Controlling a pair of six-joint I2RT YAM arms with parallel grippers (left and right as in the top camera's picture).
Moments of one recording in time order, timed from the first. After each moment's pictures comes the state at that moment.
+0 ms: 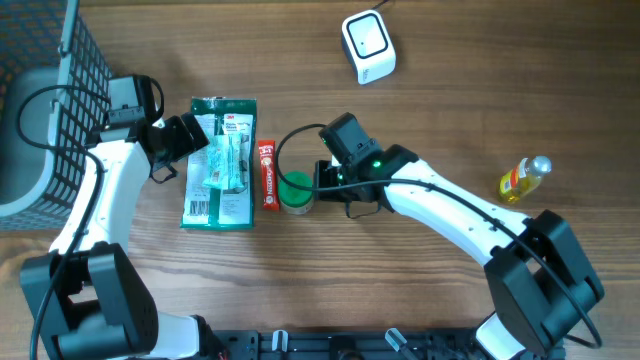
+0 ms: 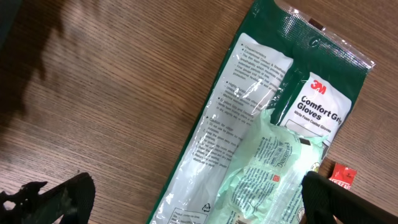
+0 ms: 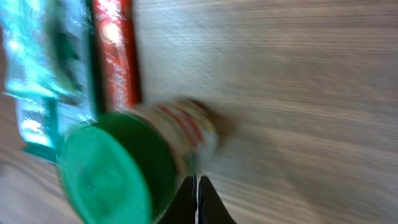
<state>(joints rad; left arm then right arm) 0.15 1.62 1.12 -0.67 0.00 -0.36 0.68 1.75 1.14 -0.54 -0.20 0.70</state>
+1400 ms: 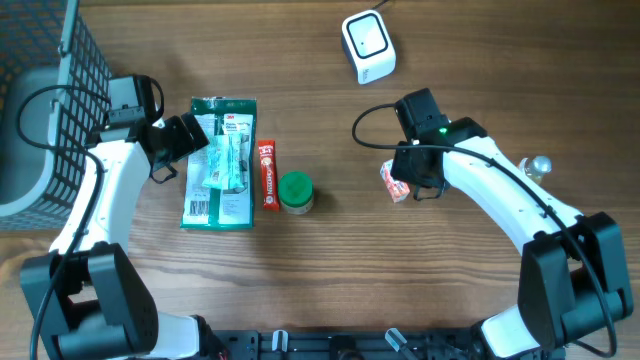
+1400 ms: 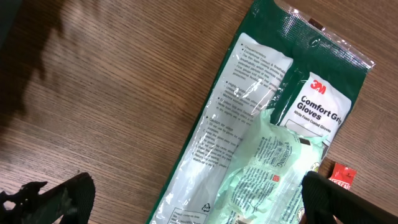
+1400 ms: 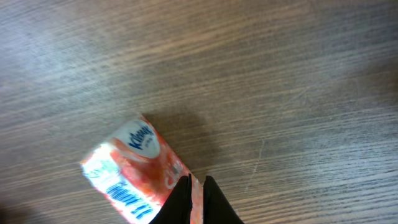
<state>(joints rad) 0.15 1.62 1.12 -0.67 0.00 -0.36 0.37 1.70 1.11 -0.79 0.09 0.61</state>
